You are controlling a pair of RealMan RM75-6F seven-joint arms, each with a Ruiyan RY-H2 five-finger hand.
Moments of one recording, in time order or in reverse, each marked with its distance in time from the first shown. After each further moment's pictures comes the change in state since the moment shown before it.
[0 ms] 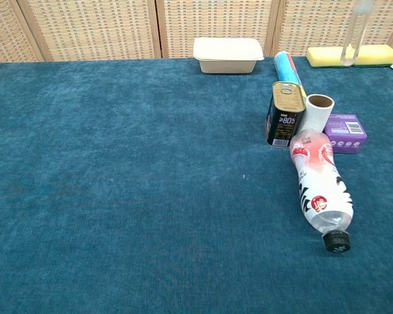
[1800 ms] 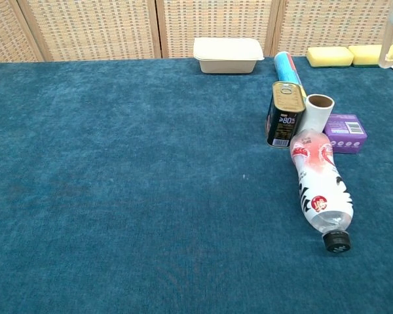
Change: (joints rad) left arm -0.001 0.001 0.000 0.000 0.000 -0.008 0.000; right arm -0.025 0.019 -0.083 0.184 -0.084 0.036 0.030
